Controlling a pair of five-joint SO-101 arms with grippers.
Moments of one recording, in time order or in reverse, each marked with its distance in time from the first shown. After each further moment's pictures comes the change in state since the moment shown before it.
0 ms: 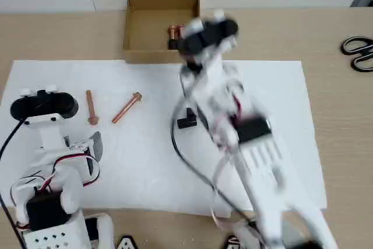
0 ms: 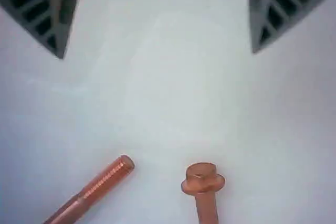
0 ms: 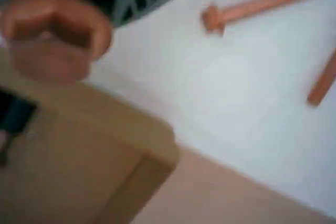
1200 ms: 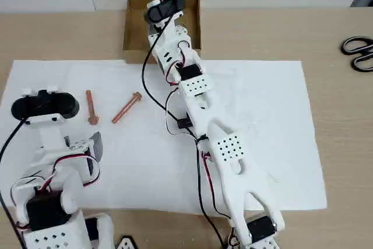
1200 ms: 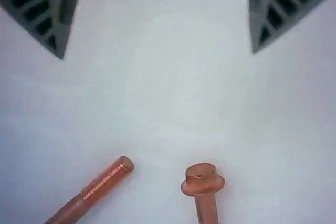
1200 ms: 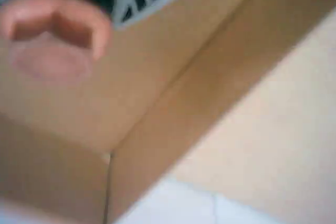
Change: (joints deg) left arm 0.0 0.0 0.0 0.0 0.0; right arm 0.1 100.7 -92.5 -19.9 0.2
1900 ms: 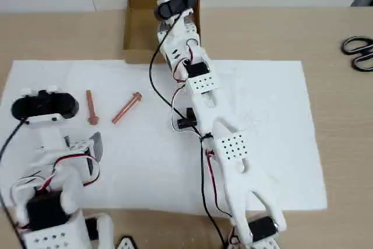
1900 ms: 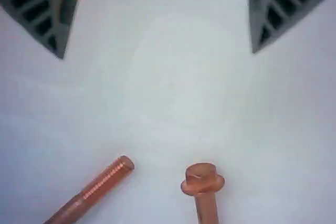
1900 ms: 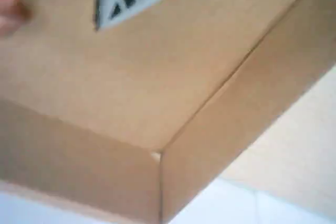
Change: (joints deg) left arm 0.0 0.0 0.0 0.0 0.0; right arm 2.5 0.4 -1.3 1.5 0.0
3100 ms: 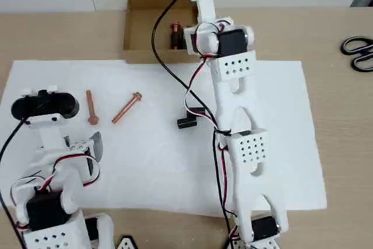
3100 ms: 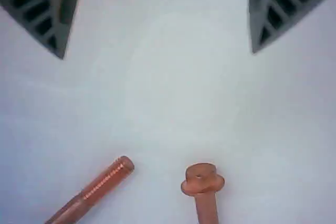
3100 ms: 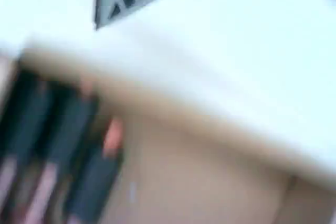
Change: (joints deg) left arm 0.0 0.0 0.0 0.0 -0.3; right arm 4.7 -21.1 -20.8 74.1 0.0
